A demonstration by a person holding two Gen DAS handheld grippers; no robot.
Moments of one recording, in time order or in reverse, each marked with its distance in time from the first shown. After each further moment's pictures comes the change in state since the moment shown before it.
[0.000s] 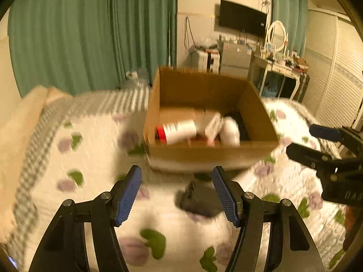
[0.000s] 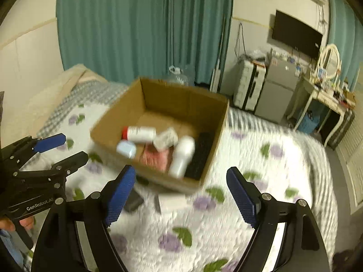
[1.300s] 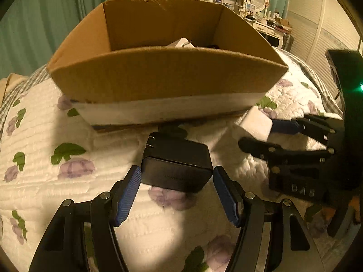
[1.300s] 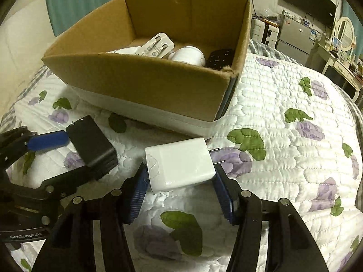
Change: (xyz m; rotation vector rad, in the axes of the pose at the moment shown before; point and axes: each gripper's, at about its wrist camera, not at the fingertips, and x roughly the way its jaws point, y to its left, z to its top) left arm 0.077 -0.045 -0.043 0.124 0.196 -0.104; right arm 0.115 -0.021 -0.078 0.023 0.210 0.074
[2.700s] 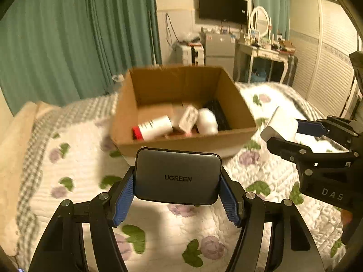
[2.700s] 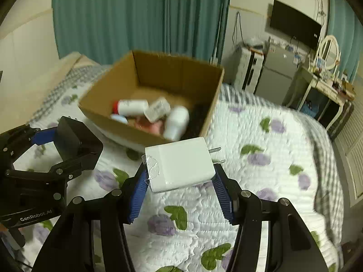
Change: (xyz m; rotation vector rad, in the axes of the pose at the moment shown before) left arm -0.089 0.008 0.028 0.009 -0.216 0.099; right arm -0.124 0.014 0.024 -0.025 -0.178 -0.085
